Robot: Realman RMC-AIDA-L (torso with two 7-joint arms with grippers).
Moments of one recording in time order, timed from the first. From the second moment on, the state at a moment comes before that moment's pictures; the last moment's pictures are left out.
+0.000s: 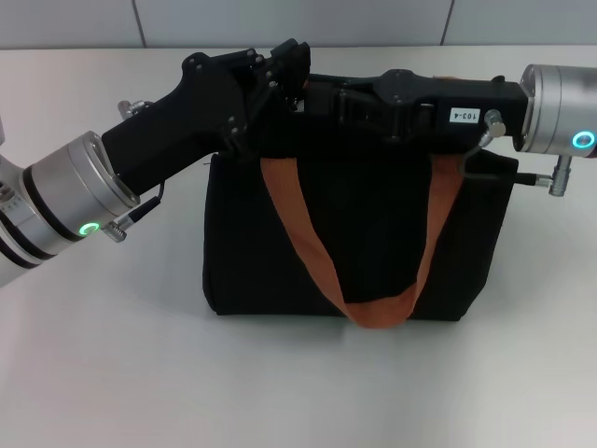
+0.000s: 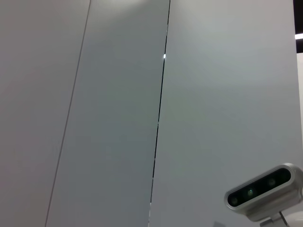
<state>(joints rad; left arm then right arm) -0.67 -2.08 0.58 0.13 1.56 1.71 -0.82 0.72 2.08 -0.87 -0.57 -1.68 -1.58 1.69</state>
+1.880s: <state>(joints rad) -0.67 -2.08 0.58 0.12 1.55 1.71 -0.81 0.67 2.08 -0.87 -0.74 -1.80 -1.51 1.95</state>
